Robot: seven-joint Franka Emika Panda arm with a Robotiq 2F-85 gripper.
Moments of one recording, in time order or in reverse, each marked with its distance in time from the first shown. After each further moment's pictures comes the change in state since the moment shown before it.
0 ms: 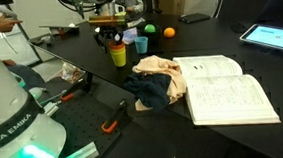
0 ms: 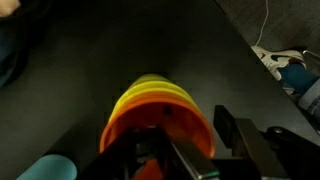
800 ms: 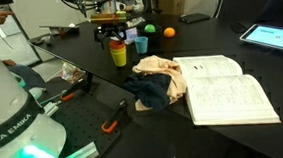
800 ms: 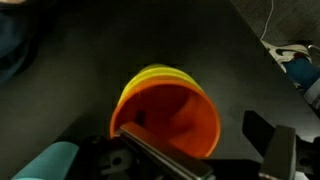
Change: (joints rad) arm 0.000 -0.001 -0.005 0.024 -0.005 -0.001 0.000
